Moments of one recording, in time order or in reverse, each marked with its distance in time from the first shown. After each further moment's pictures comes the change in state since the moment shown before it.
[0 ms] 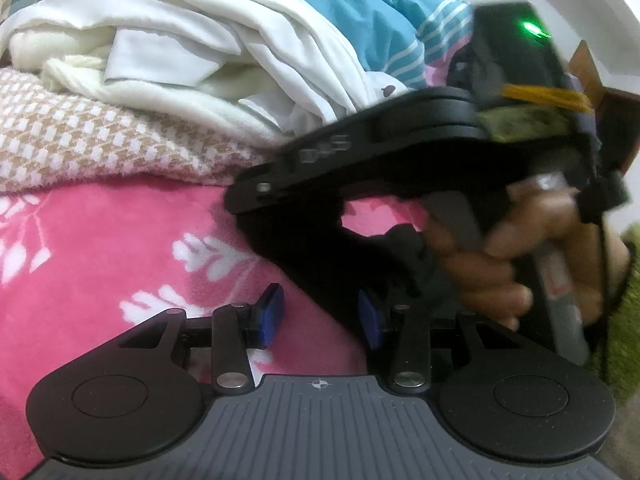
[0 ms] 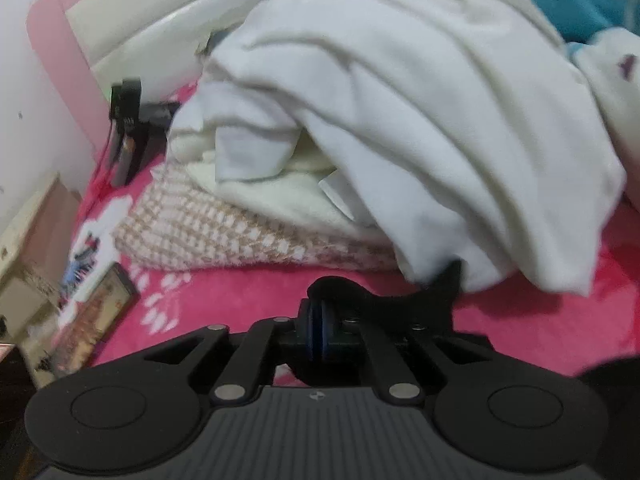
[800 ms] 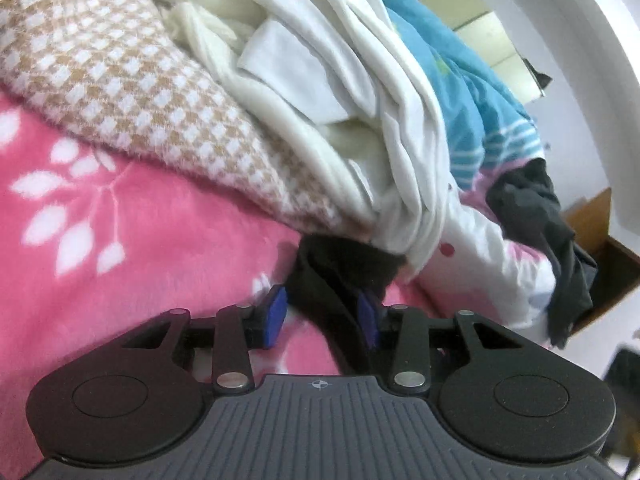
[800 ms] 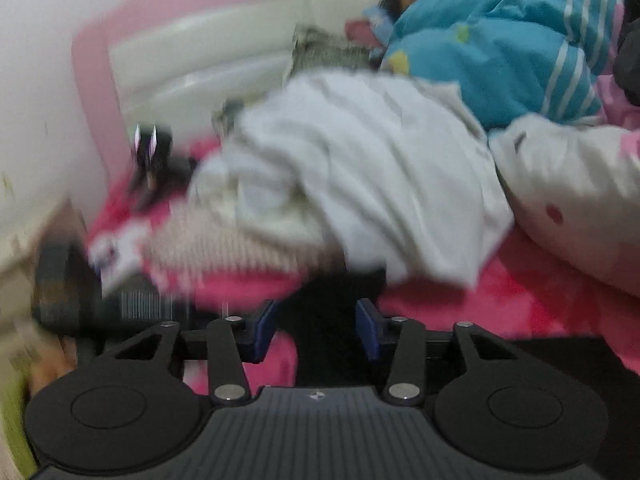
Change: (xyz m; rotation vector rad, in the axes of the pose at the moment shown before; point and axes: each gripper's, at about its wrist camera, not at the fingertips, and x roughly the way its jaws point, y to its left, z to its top) left arm -0.010 0.072 0.019 -0.443 -0.092 -0.078; right arm -0.110 0.006 -0.075 -0.107 -0.221 -0.105
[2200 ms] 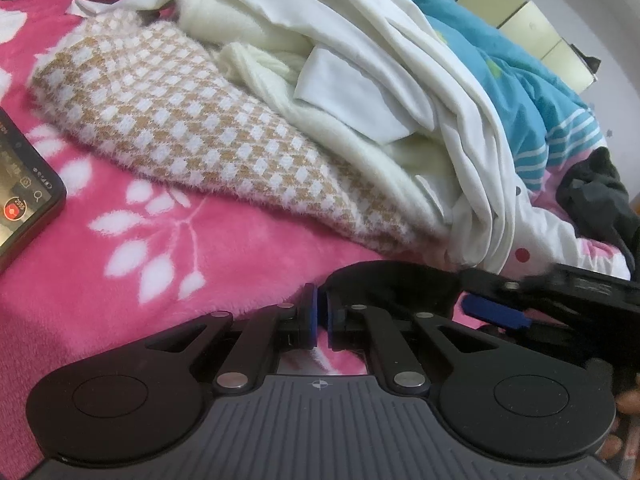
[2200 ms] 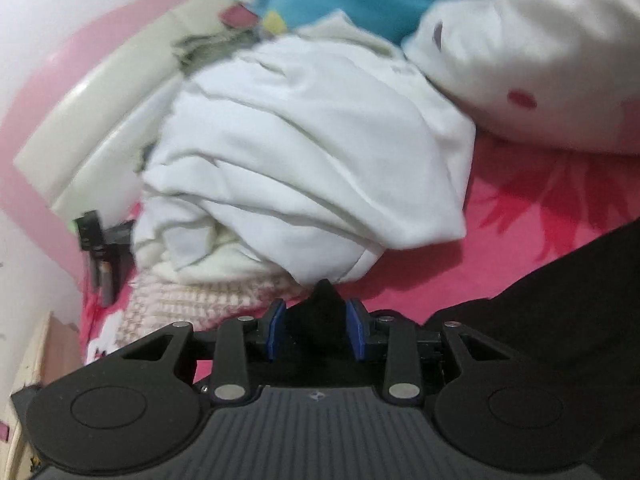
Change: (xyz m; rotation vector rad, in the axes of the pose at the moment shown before) left arm 0.000 -0.004 0.001 0.085 -0.056 0.245; right arm 0.067 -0.051 0.030 0.512 0.065 -0.032
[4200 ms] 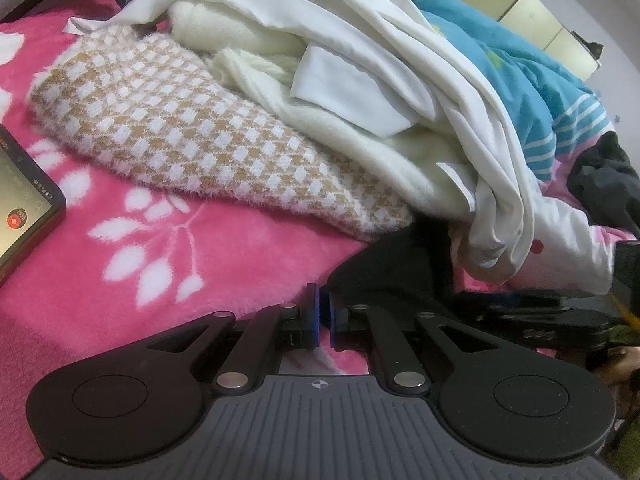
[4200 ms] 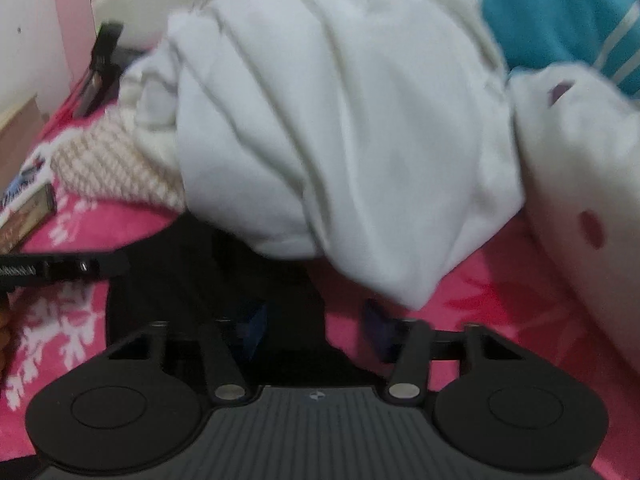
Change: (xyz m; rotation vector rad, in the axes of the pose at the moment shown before) left arm 0.002 -0.006 -0.004 0.053 -0.017 0.054; right arm 0.044 -0.009 0.012 -0.642 0.185 -0.042
